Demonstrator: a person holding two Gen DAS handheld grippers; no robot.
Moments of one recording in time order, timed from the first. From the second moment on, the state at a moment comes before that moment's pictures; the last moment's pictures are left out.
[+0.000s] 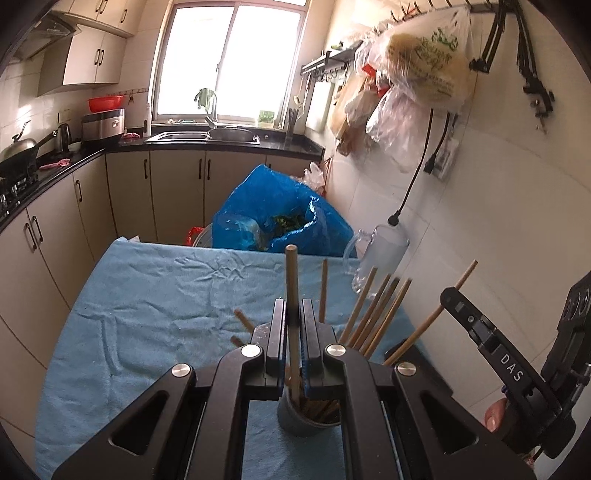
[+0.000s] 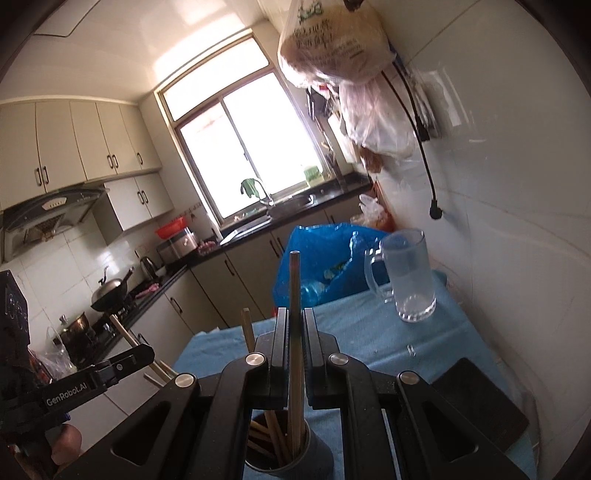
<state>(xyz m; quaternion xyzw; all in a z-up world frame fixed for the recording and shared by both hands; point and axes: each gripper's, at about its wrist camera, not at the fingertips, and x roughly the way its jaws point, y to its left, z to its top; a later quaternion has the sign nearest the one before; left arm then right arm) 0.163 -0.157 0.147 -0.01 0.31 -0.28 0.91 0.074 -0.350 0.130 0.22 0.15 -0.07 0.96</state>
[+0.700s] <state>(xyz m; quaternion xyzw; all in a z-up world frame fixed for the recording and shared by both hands) 0.166 -0.174 0.111 0.04 0.31 -0.25 0.92 0.093 -0.345 0.090 0.22 0.20 -0.07 0.95</state>
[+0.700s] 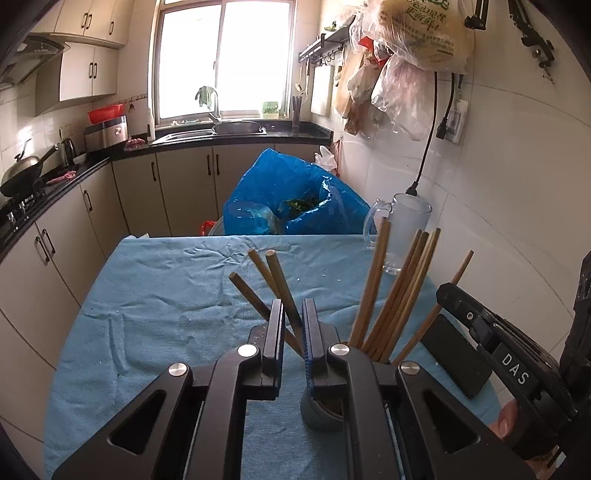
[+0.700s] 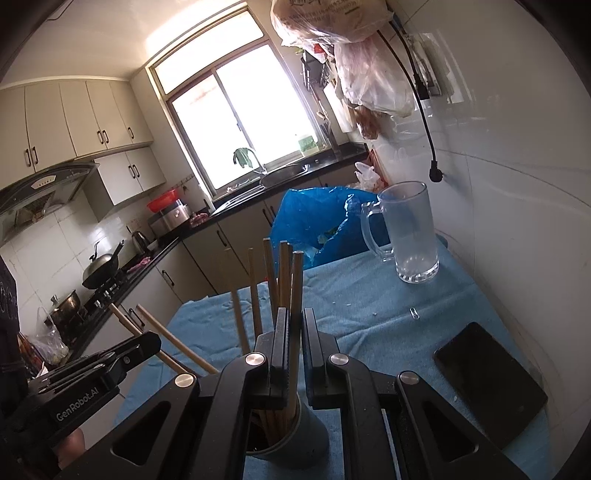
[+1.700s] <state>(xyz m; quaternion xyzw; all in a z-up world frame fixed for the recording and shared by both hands) 0.032 -0.064 0.122 0.05 0.26 -0.11 0.96 -0.057 -0.275 0.116 0.08 0.20 -0.21 0.95</state>
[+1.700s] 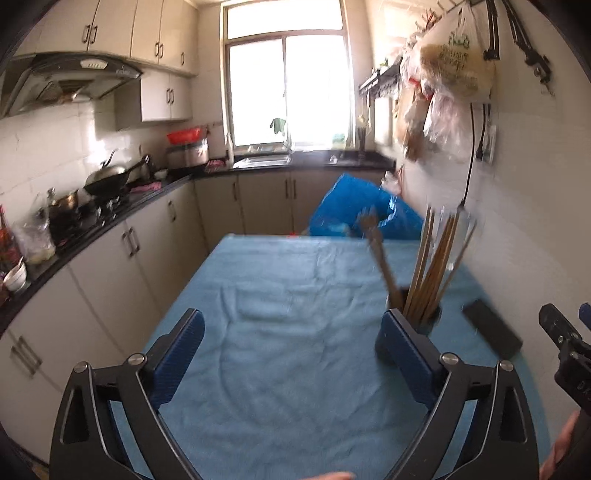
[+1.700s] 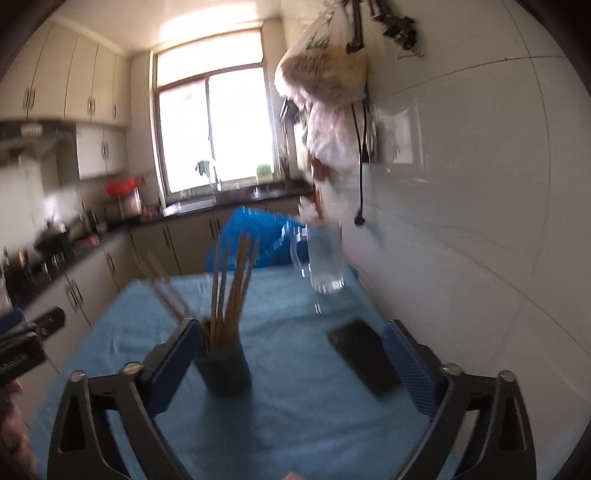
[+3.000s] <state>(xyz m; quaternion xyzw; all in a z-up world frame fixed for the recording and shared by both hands) -0.017 -0.035 0.068 0.11 0.32 -0.06 0.94 -0.088 -0.211 0.074 0.06 0.27 -0.22 0.93</state>
